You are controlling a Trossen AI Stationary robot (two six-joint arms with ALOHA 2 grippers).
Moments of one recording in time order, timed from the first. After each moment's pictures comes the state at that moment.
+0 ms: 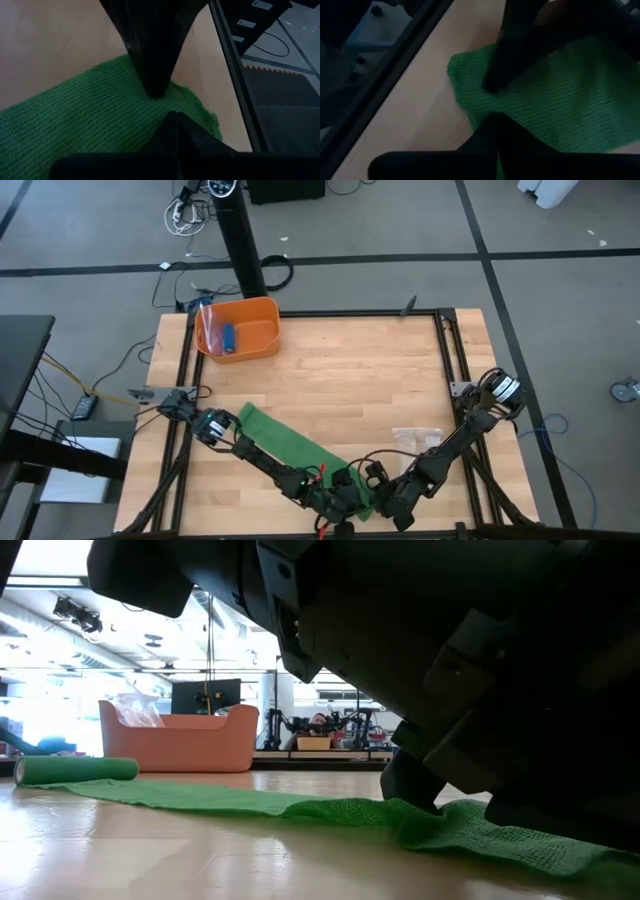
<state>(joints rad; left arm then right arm) -0.55 2.45 1.69 0.19 -0.30 -0.55 0.81 1.87 0.97 -0.05 0.21 0.25</state>
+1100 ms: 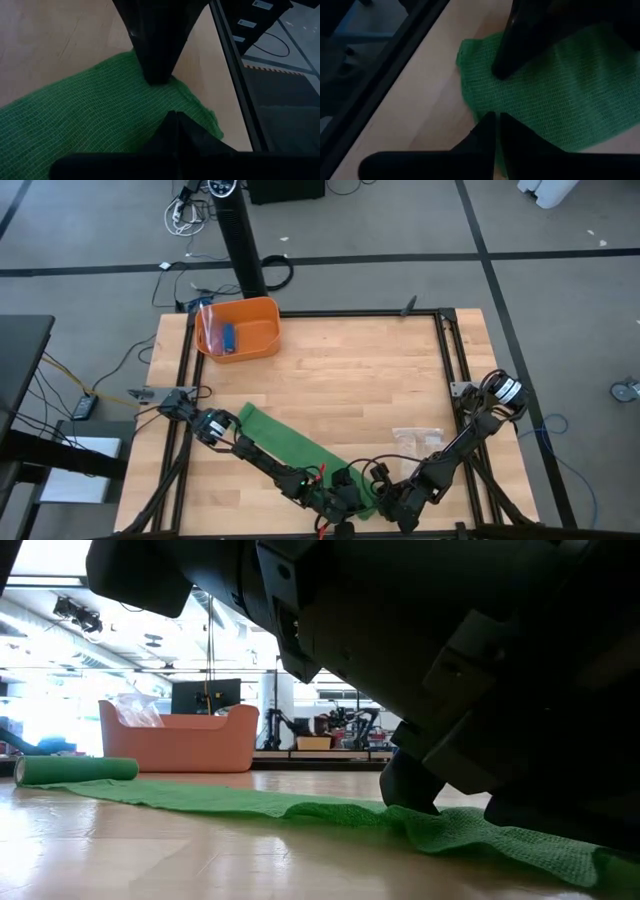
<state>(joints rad) -0.55 2.45 1.68 0.19 -0.31 -0.55 0.85 1.86 1.00 -0.13 0.27 0.28</state>
